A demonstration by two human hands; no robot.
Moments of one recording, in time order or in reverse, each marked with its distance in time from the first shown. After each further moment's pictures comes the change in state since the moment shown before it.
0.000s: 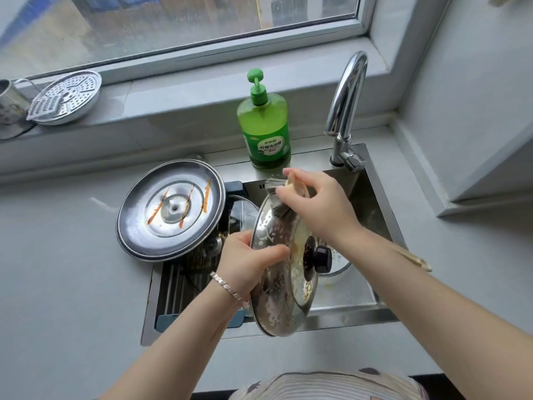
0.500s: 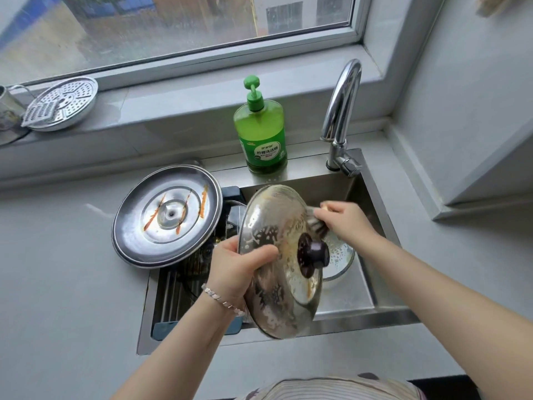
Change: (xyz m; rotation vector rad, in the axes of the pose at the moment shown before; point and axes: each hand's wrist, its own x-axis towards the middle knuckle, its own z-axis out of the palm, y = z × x) left_hand -0.001 -0.003 -0.004 -0.155 0.052 0.015; right_hand 0.007 0.055 -0.019 0.055 -0.021 0.344
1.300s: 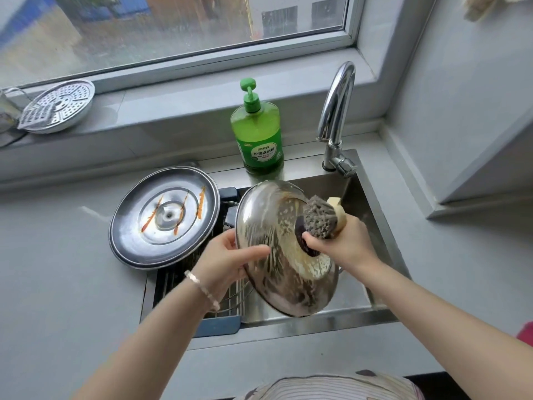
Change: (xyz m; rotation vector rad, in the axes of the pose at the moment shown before) left_hand 0.012 0.007 -0.023 0.110 -0.213 -0.140; right_hand -0.034 0.012 0.011 -0.166 0.227 -0.179
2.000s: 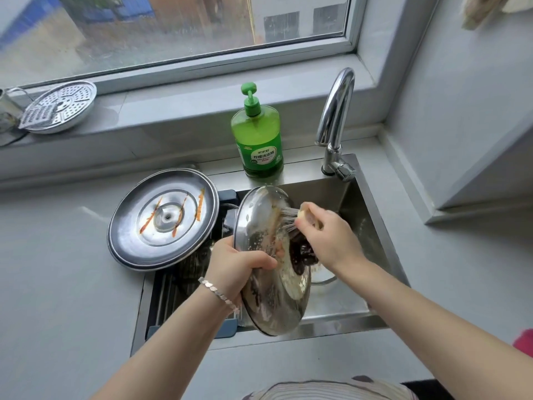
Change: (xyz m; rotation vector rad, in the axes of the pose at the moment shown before) left_hand -0.003 0.002 0.025 -0.096 0.208 0.049; right_hand -0.005 -0.037 -0.002 -0.101 -0.171 -0.052
